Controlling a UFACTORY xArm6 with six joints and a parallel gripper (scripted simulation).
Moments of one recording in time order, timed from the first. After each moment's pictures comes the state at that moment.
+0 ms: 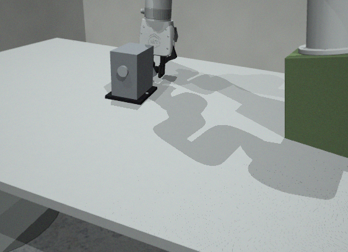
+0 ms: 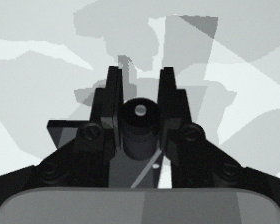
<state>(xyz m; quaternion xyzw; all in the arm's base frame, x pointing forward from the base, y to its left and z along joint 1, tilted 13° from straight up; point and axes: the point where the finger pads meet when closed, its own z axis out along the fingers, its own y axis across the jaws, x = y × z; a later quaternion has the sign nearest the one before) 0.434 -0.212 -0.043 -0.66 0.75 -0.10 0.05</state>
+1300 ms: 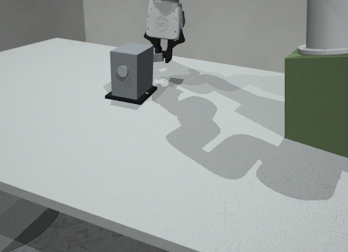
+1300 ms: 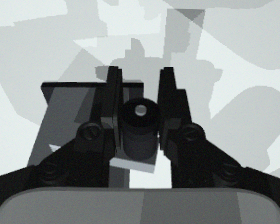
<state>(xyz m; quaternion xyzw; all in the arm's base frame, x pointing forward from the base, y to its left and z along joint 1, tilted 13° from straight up) 0.404 -0.205 0.002 -0.66 0.75 -0.10 0.05</state>
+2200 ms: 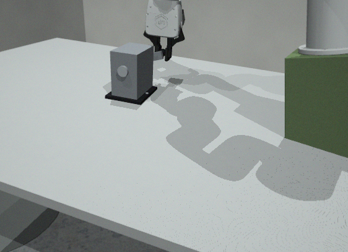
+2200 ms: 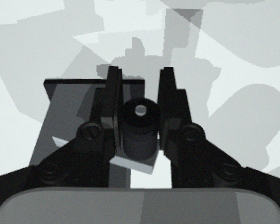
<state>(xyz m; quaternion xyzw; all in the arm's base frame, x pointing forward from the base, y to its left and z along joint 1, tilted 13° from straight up) 0.404 -0.205 0.007 -0.66 0.75 -0.10 0.05</state>
